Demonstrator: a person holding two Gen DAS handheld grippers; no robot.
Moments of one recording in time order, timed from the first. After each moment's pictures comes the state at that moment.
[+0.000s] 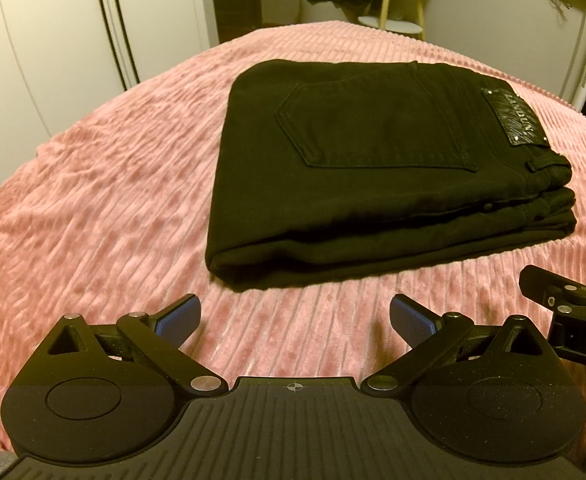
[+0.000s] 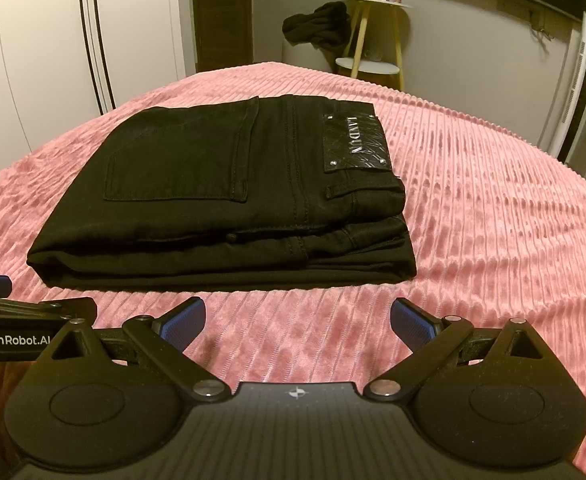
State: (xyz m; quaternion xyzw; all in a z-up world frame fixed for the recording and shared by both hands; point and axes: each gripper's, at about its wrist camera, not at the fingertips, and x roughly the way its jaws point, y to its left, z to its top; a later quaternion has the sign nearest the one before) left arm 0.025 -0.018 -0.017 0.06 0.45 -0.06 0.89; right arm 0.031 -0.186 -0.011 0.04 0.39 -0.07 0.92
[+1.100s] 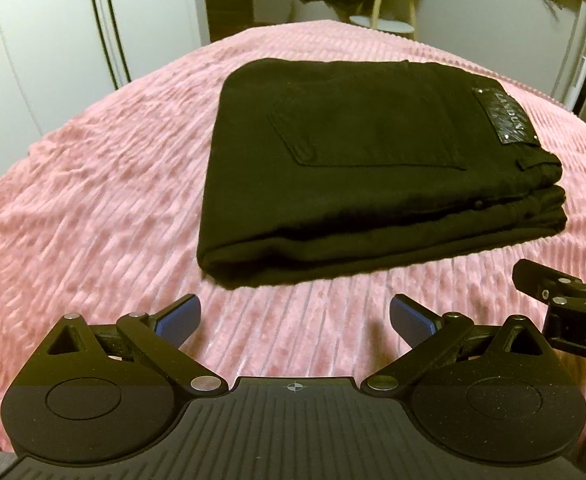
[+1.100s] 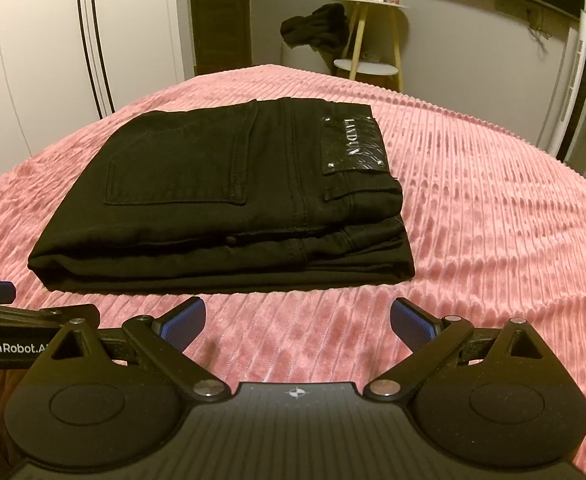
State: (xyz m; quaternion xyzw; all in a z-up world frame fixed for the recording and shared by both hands) left arm 0.023 -0.019 -0.016 0.05 0.45 -0.07 0.89; right arm 0.030 -0.187 -0.010 0.04 0.38 -0.08 0.92
